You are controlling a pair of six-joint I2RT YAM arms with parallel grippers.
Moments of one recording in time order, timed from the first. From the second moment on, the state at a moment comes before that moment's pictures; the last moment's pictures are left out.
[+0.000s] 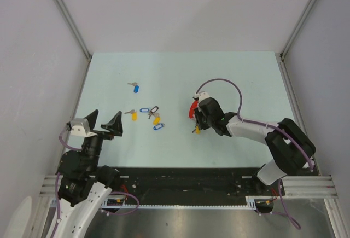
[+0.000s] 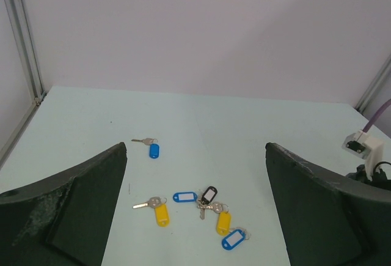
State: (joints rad) left arm -0.42 0.03 0.53 -0.25 -0.28 -0.11; right arm 0.71 1.53 0.79 -0.06 0.12 0.27
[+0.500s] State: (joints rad) left arm -0.44 0.02 0.53 -0.25 -0.28 -0.11; right arm 0.78 1.61 0.84 -0.08 0.24 0.21
